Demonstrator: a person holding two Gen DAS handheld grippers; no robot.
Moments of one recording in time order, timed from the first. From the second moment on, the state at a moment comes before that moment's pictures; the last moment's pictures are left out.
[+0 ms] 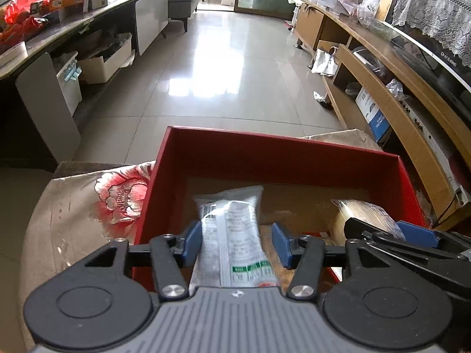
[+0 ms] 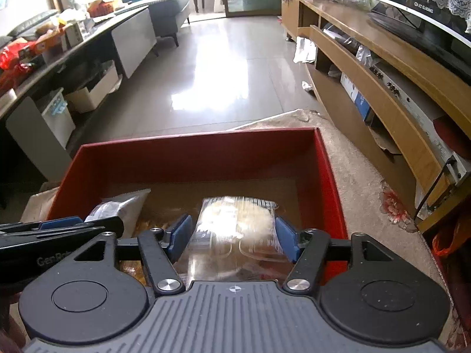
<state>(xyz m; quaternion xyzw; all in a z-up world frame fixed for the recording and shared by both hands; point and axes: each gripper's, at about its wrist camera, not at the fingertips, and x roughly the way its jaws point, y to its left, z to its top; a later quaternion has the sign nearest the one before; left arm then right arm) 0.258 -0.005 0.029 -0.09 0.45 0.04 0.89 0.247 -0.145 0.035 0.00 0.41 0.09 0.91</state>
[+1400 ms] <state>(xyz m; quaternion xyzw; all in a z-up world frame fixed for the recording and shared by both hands) 0.197 -0.010 0.063 -0.12 0.43 -0.02 0.90 0.193 -0.173 0.066 0.01 0.37 0.06 0.93</state>
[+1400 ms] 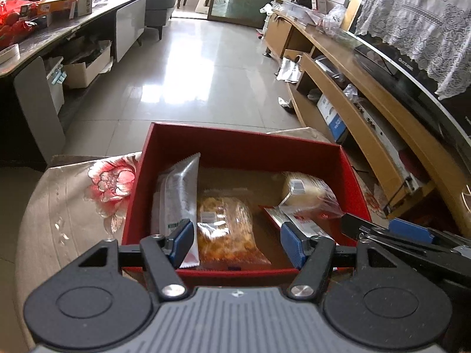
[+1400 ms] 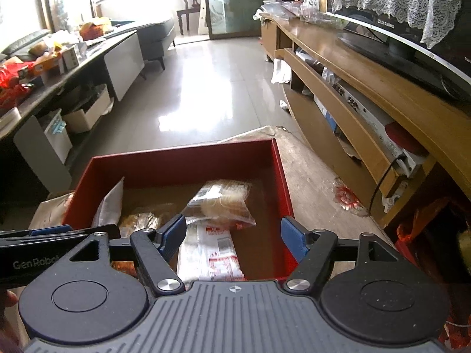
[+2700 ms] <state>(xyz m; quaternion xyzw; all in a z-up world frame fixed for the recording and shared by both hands) 0.098 -0.006 0.025 -0.11 0.49 -0.07 0.86 0.093 -0.190 0.027 -0.01 0.43 0.07 0.90</state>
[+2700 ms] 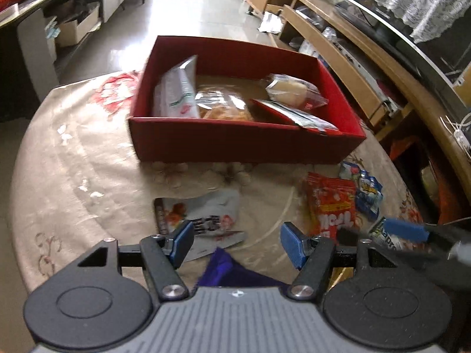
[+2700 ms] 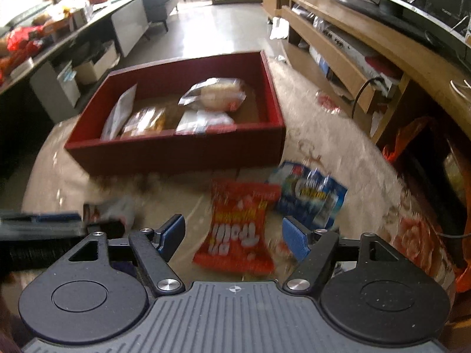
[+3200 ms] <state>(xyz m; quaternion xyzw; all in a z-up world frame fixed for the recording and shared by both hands) 0.090 0.036 0.021 -0.14 0.49 -0.04 0.86 0.068 -0.116 -0.011 -0.12 0.48 0.20 0.84</state>
